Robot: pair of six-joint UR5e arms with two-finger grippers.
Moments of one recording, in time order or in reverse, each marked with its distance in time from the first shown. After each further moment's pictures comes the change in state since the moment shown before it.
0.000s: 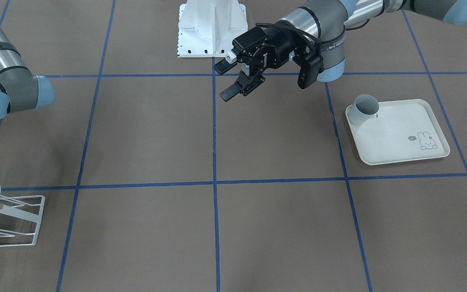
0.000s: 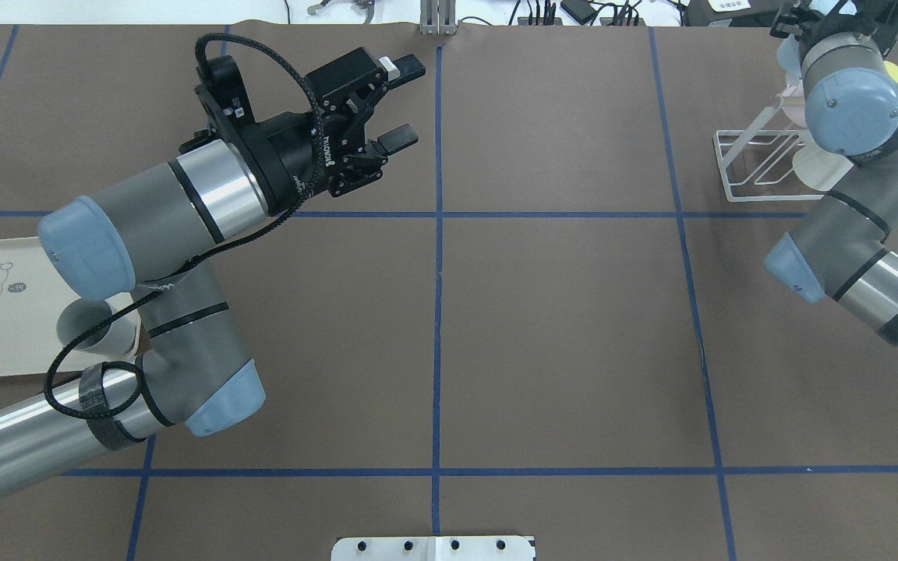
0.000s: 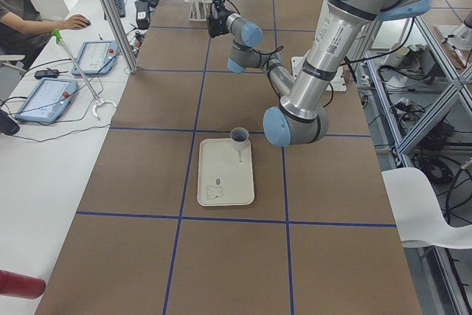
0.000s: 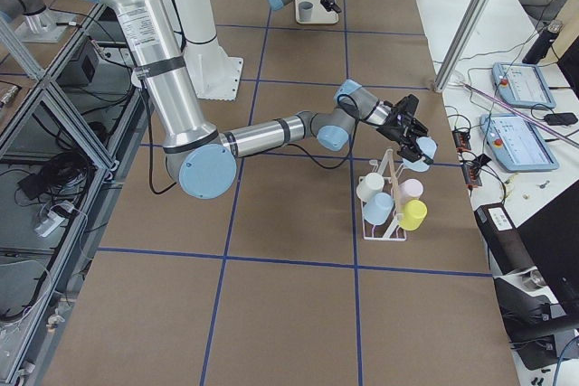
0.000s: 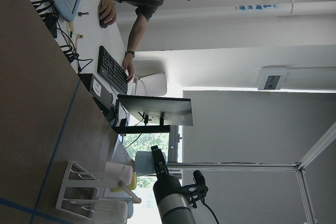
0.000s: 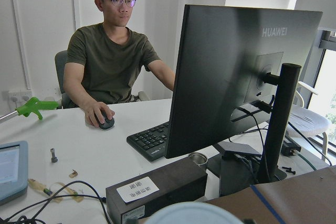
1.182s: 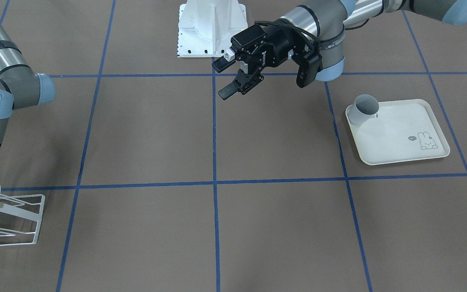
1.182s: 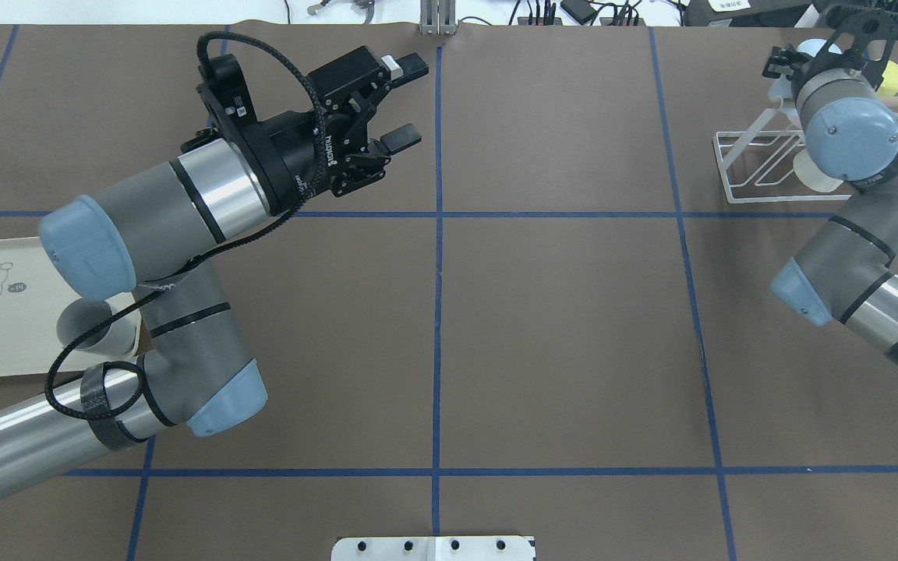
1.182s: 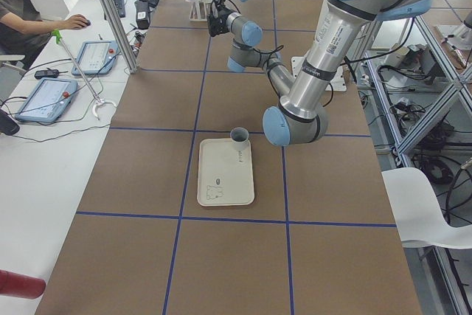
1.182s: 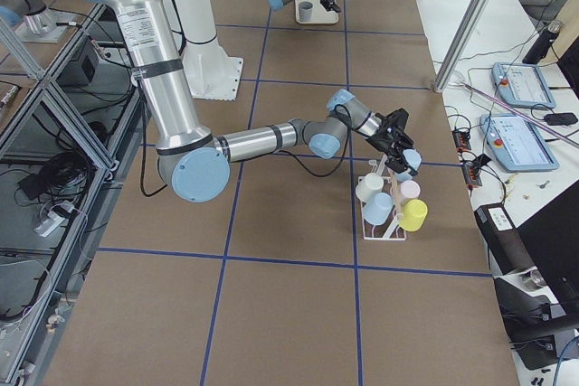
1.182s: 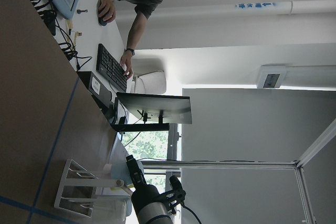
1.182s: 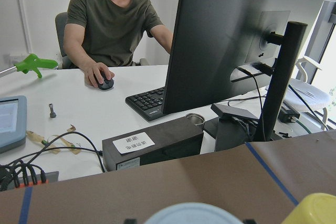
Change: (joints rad) left arm 0.001 -0.006 -0.003 0.000 -0.002 0.000; right arm -0.024 -0.036 0.007 -0.003 0.065 -0.003
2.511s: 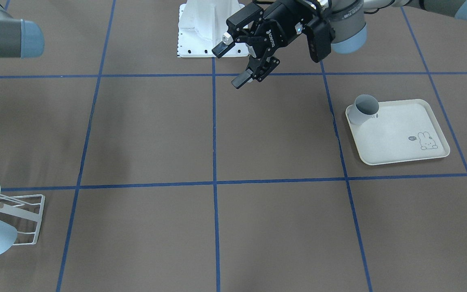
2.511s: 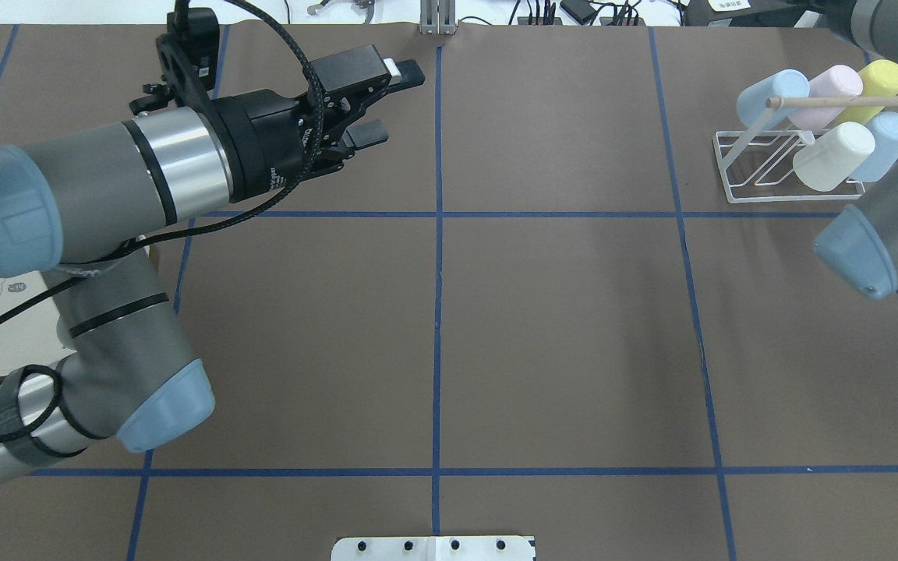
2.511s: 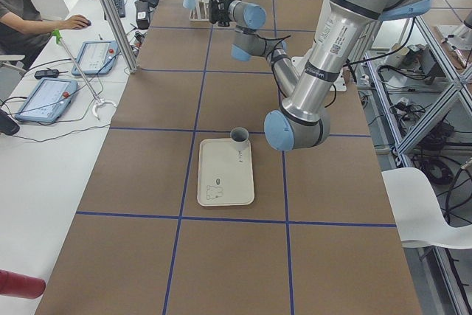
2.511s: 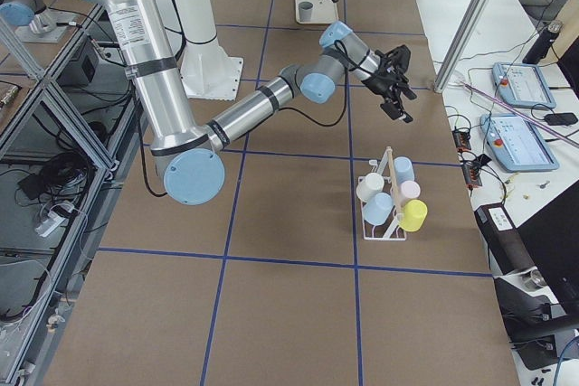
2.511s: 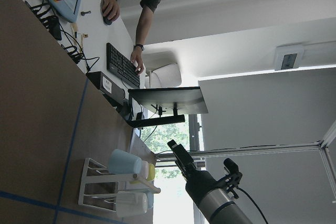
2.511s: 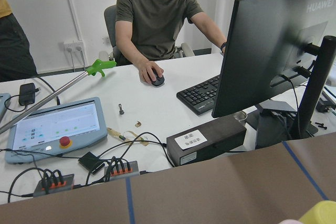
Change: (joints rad) left arm -0.046 0.076 -0.283 0.468 -0.130 0.272; right arm 0.100 -0.009 0.498 -0.394 0.300 -0.046
